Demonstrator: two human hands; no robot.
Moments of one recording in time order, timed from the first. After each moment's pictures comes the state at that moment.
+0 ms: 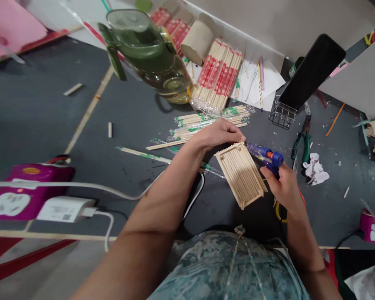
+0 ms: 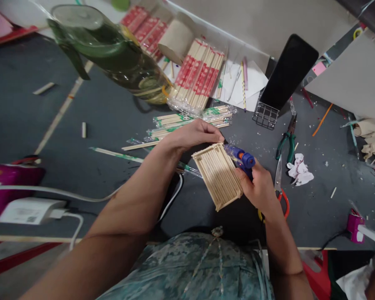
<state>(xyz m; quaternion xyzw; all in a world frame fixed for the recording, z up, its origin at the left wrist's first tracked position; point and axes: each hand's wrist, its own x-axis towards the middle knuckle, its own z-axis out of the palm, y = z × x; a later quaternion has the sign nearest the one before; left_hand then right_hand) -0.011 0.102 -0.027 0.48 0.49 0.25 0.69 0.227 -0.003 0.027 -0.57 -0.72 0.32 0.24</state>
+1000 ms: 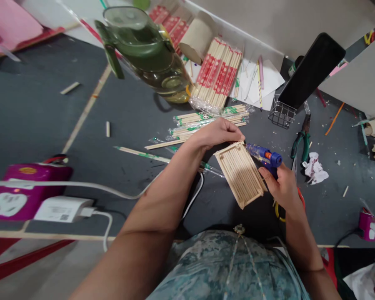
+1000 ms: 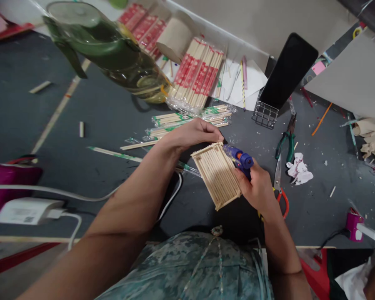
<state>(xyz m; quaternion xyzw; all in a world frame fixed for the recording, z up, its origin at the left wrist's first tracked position) -0.012 0.104 -0.030 0.48 0.48 0.25 0.69 0.224 -0.005 0.028 -0.57 -0.73 0.29 0.22</state>
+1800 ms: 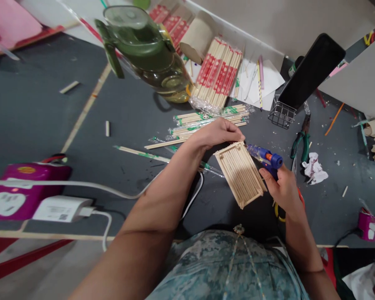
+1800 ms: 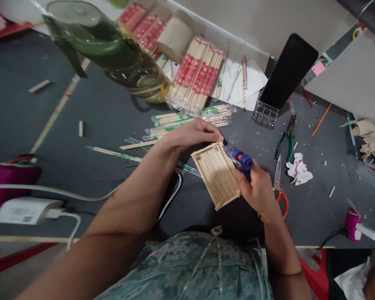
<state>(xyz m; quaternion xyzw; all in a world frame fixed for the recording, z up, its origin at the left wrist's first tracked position) -0.012 0.103 -0.029 0.48 0.48 0.24 0.69 0.226 -0.009 0.029 -0.59 -0.73 0.29 0.20</state>
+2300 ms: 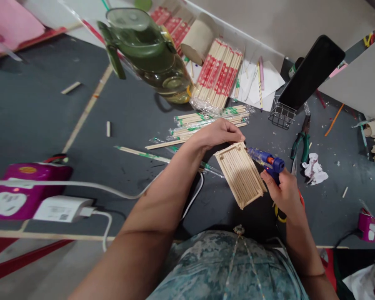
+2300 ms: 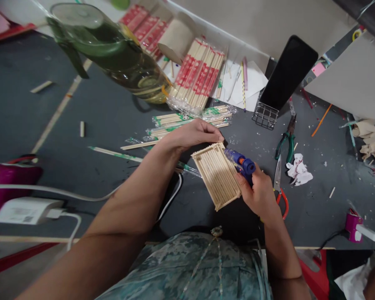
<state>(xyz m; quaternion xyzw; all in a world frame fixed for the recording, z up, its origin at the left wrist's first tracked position) -0.012 0.103 -0.030 0.48 0.47 0.25 0.69 0.228 -0.015 0.032 -0.58 -0.72 0.31 0.22</state>
